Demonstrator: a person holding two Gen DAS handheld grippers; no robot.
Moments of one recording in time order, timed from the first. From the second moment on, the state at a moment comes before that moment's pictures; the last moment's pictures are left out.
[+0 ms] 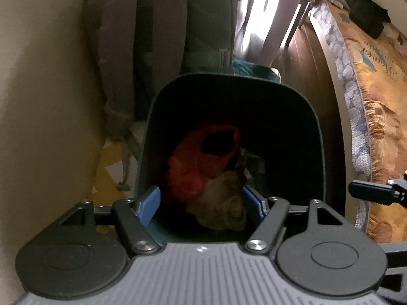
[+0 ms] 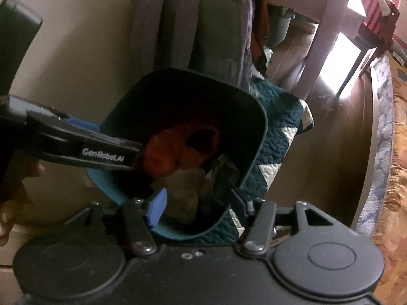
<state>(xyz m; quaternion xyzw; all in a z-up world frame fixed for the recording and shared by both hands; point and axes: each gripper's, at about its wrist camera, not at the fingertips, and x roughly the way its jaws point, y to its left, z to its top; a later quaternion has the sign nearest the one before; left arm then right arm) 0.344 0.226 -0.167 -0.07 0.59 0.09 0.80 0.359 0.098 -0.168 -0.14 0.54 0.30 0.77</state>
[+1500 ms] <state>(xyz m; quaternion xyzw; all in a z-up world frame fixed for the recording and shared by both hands) 0.398 -0.076 -0.211 -0.14 0.53 0.04 0.83 0.383 -0.297 -0.204 -0.02 0.50 0.24 0.83</state>
